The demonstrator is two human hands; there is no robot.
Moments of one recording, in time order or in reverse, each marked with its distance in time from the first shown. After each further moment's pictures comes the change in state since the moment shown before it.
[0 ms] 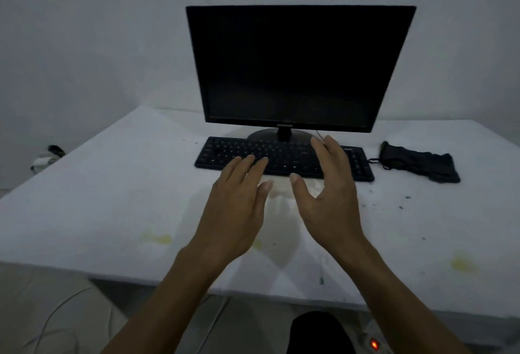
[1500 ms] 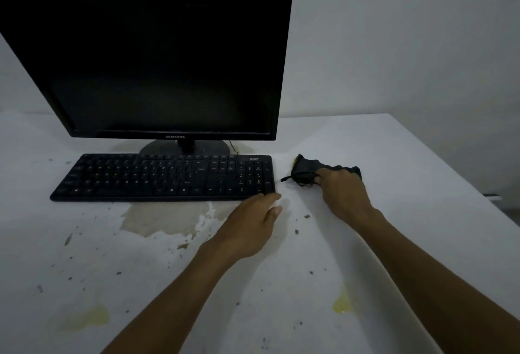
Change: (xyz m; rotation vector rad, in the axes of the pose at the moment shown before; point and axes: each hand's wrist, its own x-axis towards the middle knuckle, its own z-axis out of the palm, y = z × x) left_hand 0.124 0.128 0.192 -0.281 -0.527 -0.013; right_hand 0.107 0.285 -0.140 -0.807 -0.291 0.047
